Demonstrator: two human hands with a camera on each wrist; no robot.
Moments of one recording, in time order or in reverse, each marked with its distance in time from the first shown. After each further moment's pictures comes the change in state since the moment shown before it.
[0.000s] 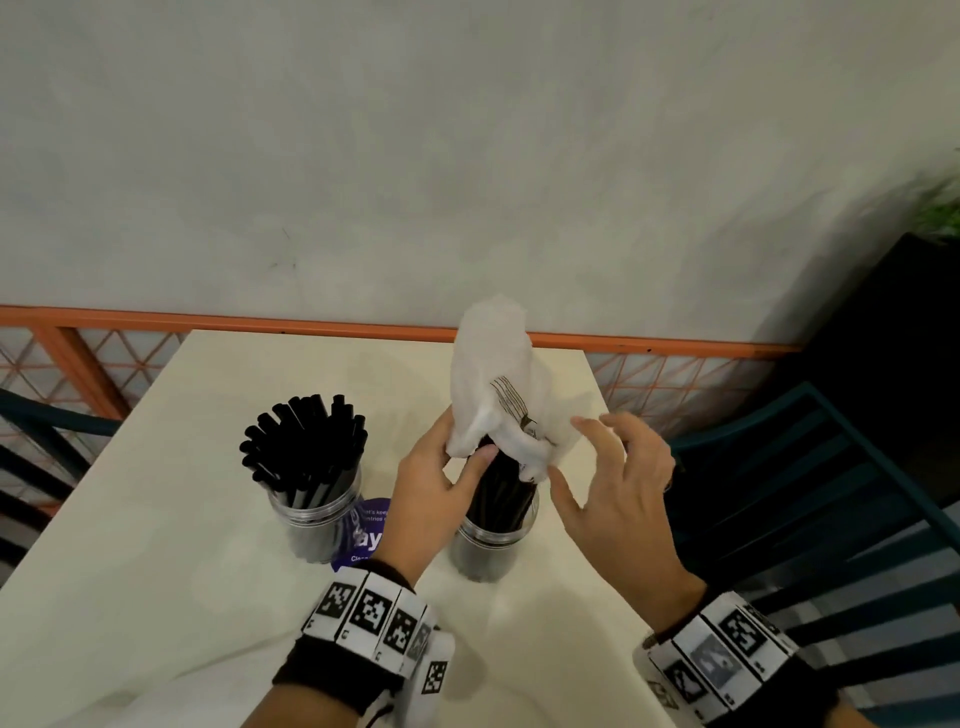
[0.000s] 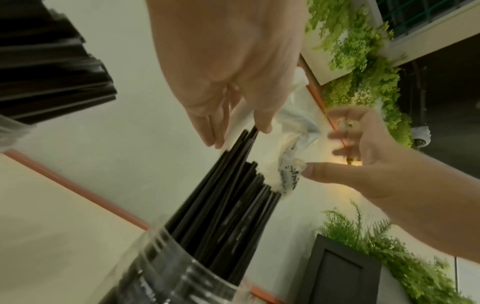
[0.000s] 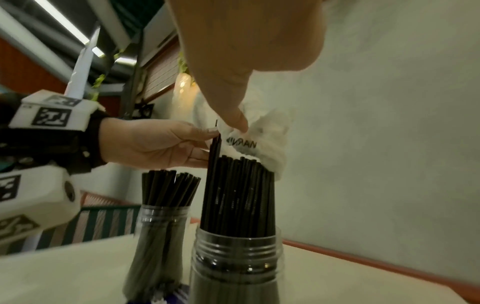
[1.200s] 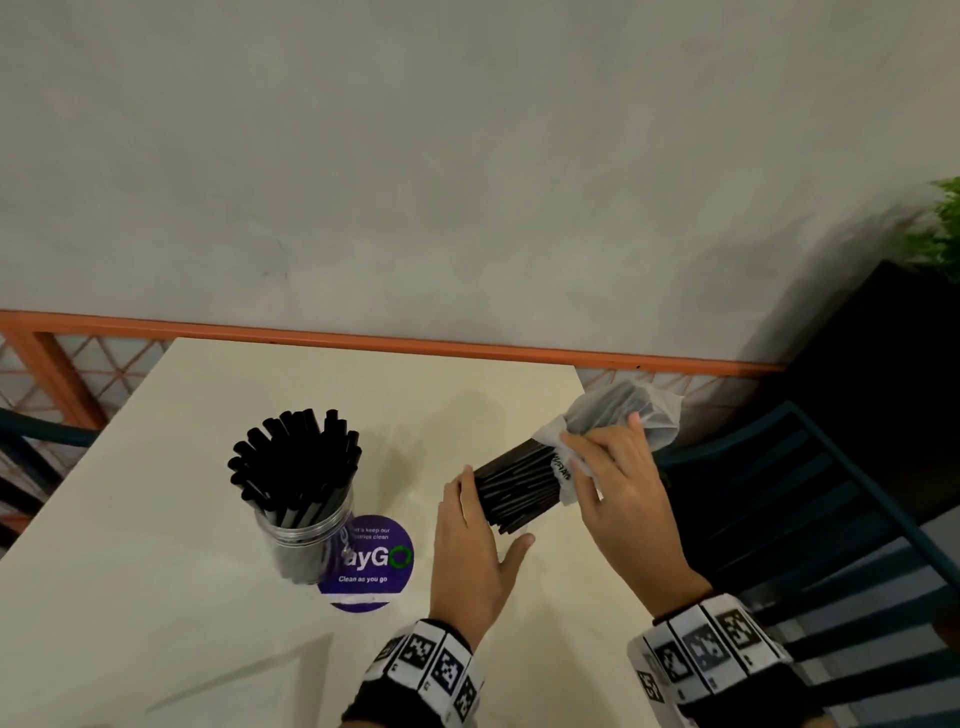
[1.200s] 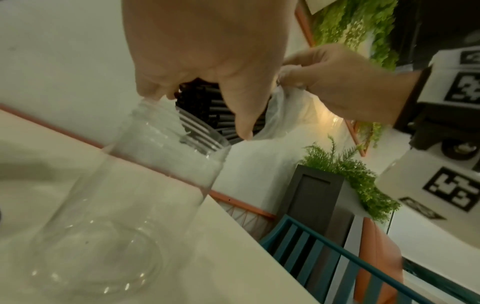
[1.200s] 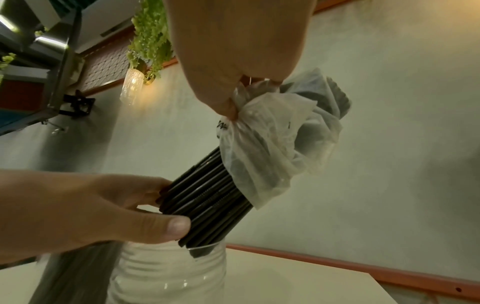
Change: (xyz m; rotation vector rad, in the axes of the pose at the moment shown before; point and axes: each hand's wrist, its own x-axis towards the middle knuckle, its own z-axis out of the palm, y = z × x) left_hand -0.032 -0.050 0.059 0.390 -0.038 -0.089; right_hand 0.013 0.031 0.017 0.049 -0.032 -0.152
